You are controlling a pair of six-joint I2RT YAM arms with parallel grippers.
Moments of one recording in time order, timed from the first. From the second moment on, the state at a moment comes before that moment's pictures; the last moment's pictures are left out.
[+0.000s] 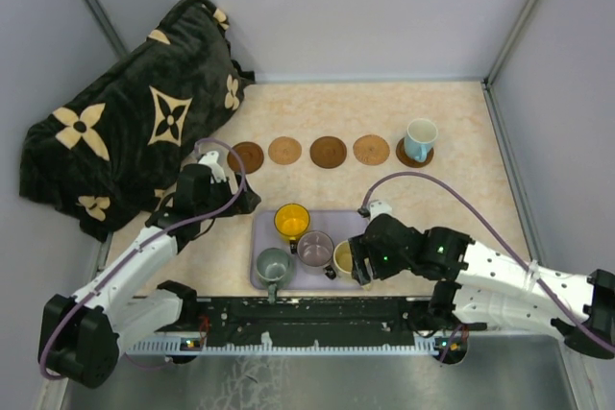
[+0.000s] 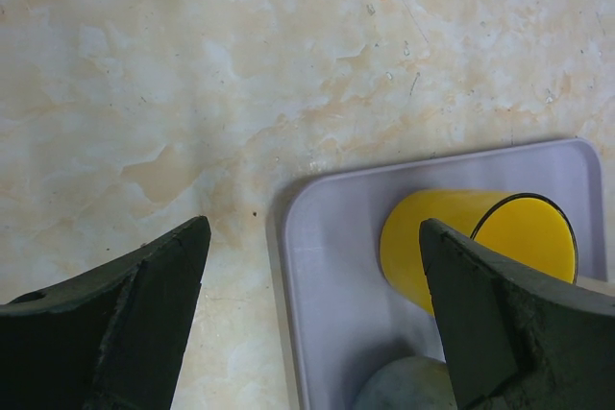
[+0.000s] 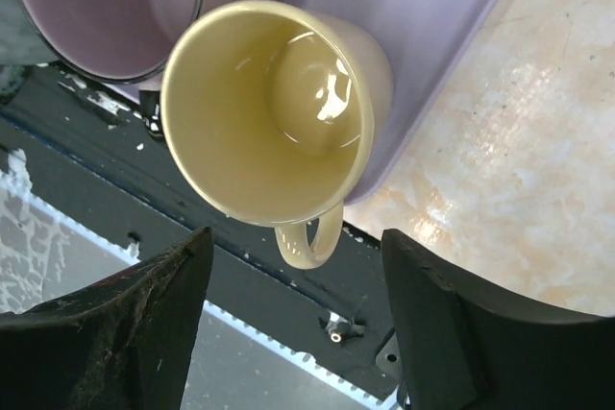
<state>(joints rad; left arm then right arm) -0.37 0.99 0.55 -0.19 0.08 -0.43 1.12 0.81 0.69 -0.86 0.13 0.70</state>
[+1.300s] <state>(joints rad) -0.37 0.96 0.53 -0.20 0.09 -0.44 1.18 1.05 0.63 -0.76 0.17 0.75</state>
